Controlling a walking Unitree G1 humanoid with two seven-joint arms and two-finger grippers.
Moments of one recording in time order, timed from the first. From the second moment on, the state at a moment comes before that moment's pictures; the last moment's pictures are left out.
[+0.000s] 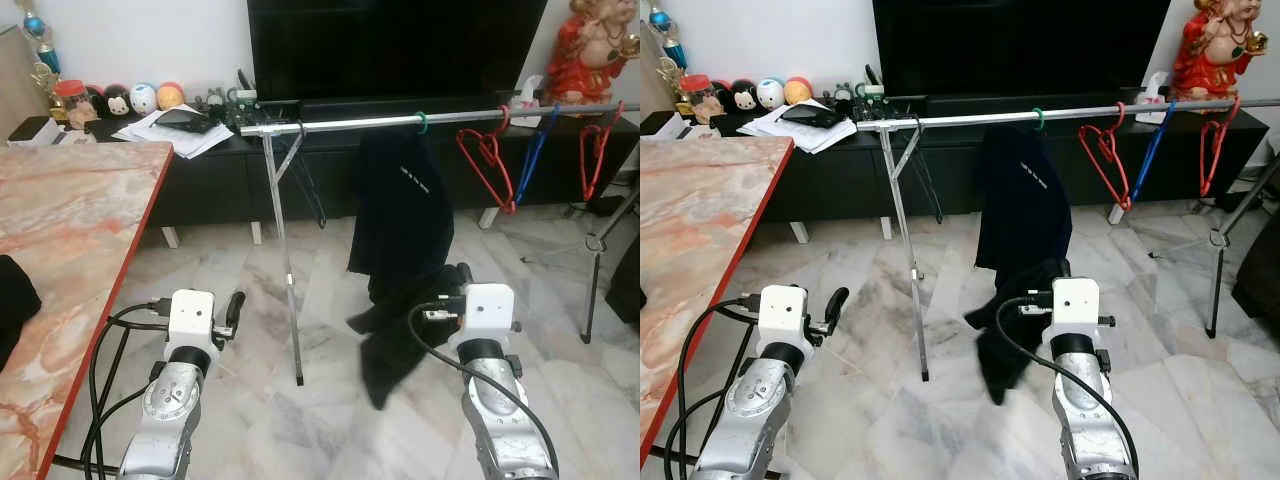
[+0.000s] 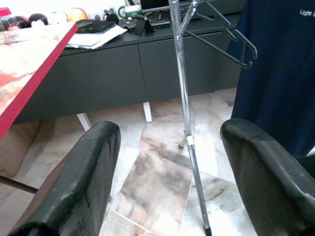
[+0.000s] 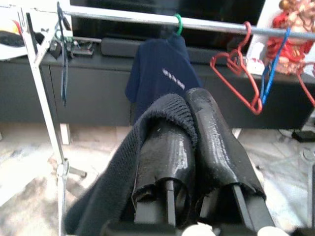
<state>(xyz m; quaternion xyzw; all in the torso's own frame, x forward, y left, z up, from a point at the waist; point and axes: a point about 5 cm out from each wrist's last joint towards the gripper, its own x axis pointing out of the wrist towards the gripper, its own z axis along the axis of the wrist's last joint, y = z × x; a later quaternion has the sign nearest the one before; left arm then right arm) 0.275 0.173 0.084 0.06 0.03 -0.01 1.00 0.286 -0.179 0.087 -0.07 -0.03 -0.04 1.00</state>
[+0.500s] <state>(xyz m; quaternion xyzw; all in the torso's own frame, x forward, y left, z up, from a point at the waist) 0.281 0.163 0.089 0.05 0.01 -0.02 1.00 0.285 -0.189 0.087 -0.08 -0.03 -0.05 0.99</state>
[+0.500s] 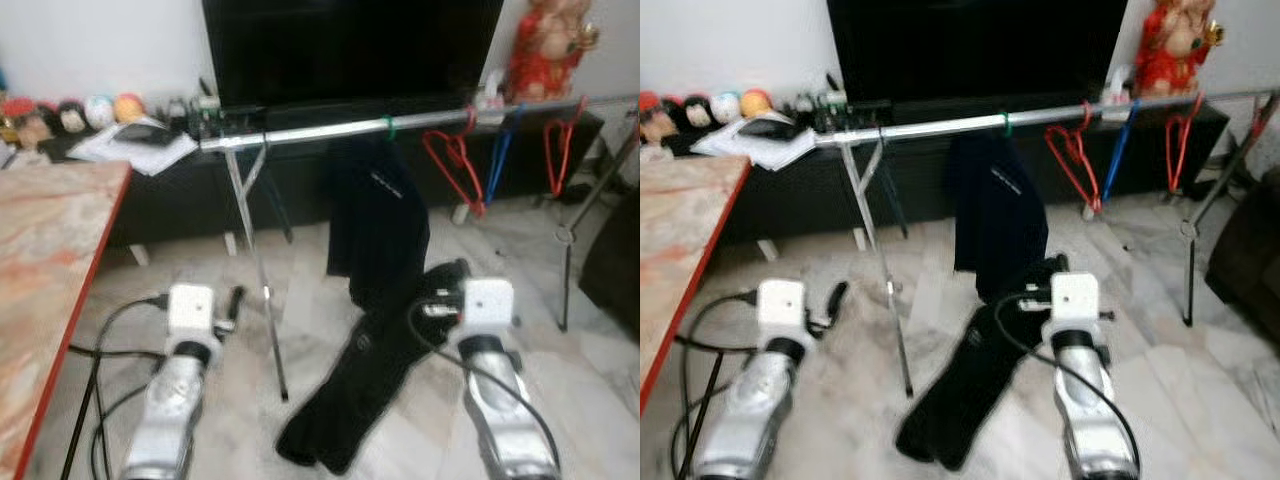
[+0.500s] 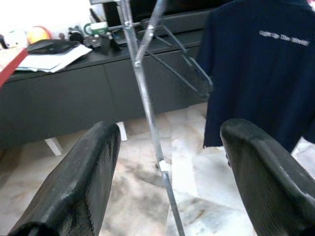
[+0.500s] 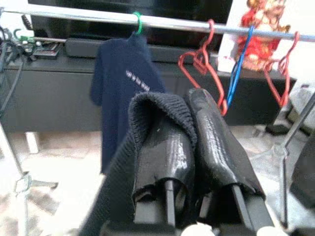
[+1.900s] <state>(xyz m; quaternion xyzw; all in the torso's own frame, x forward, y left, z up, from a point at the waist) 0.281 0.171 0.083 0.06 0.03 -0.01 1.00 0.288 -0.176 0.089 -0.08 -0.03 -0.03 1.00</state>
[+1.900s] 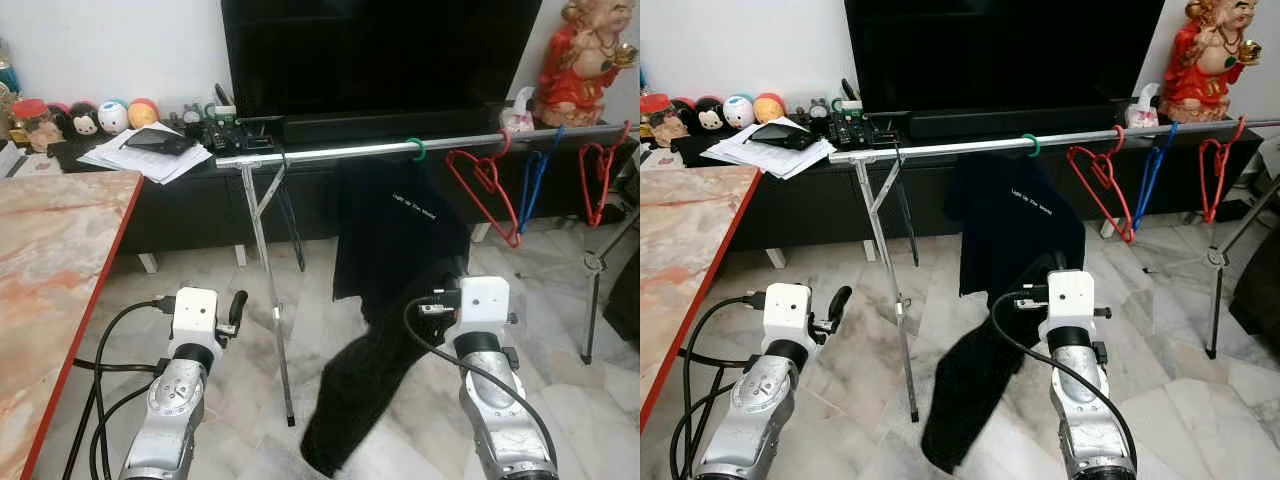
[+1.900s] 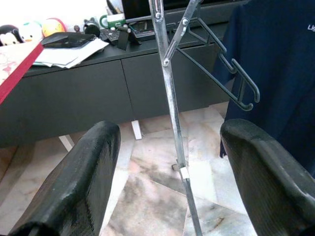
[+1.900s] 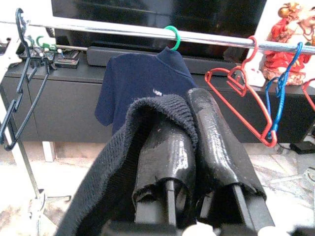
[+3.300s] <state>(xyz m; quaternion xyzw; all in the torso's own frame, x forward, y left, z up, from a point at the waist) 0.279 0.167 0.081 0.06 0.02 -0.02 1.00 0.287 -0.175 0.088 -0.08 -0.03 -0.03 1.00</state>
